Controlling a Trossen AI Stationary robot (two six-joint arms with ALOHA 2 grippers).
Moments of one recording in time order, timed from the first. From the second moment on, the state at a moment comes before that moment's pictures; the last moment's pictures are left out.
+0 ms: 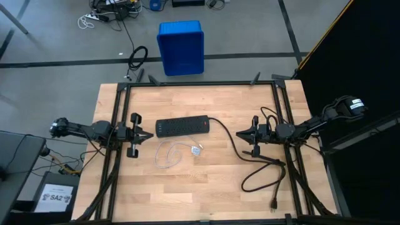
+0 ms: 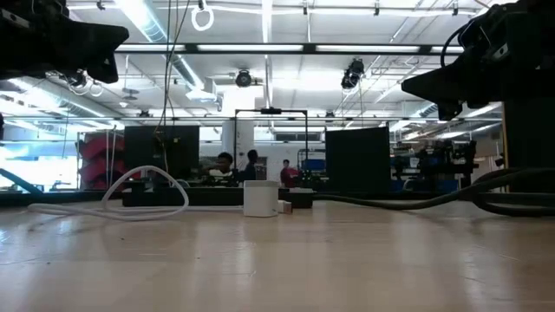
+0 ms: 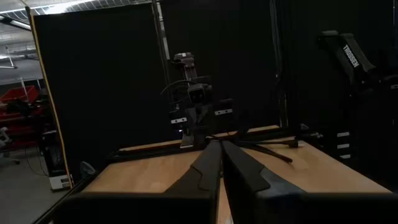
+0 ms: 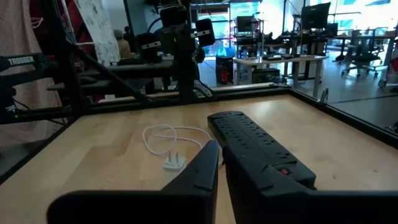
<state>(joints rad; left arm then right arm) -0.23 0.00 0.01 0.22 -0.17 0.18 0.23 1.03 0.01 1.04 0.35 0.07</state>
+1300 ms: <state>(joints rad) -0.23 0.00 0.01 0.33 -0.17 0.18 0.23 1.03 0.01 1.04 0.35 0.02</state>
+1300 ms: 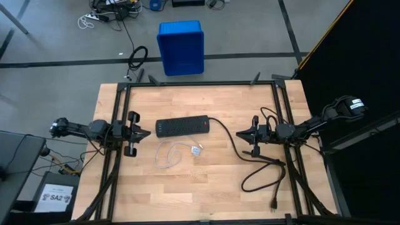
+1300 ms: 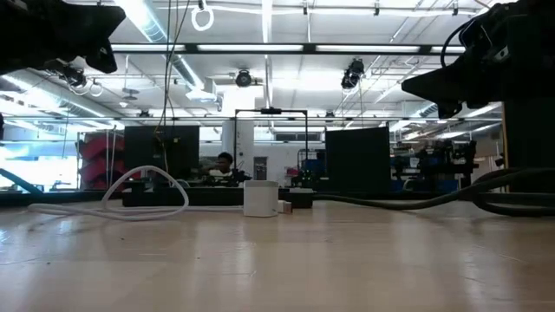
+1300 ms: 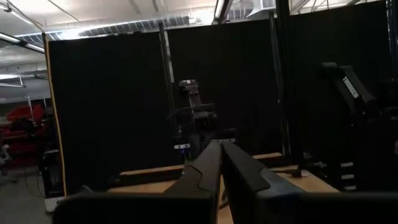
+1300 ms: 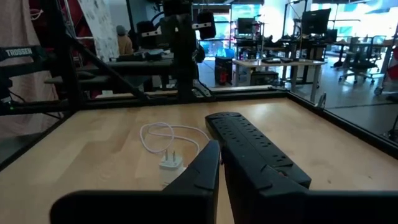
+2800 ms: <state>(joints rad) -0.23 0.98 0.41 -0.04 -0.31 -0.24 0.21 1.29 0.50 0.56 0.37 -0.04</state>
